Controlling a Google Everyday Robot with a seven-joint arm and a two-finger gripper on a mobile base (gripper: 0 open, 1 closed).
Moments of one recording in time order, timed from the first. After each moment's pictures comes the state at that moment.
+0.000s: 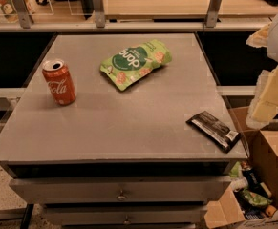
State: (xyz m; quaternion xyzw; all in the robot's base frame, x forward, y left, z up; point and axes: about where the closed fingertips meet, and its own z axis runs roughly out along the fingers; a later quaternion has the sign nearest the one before) arm 0.441 -0.214 0.975 -0.60 0.78 -0.03 0.17
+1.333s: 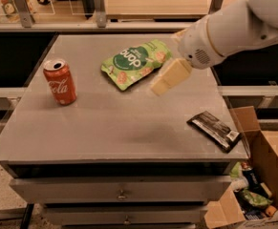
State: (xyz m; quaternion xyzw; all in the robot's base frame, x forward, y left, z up) arm 0.552 -0.068 0.939 -0.54 0.74 0.14 0.38
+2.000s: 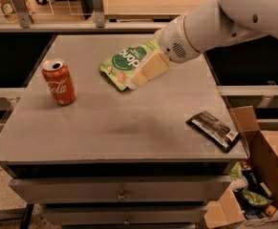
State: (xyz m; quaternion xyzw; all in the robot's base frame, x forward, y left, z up) arm 0.581 -0.021 0.940 -0.52 0.74 0.17 0.40
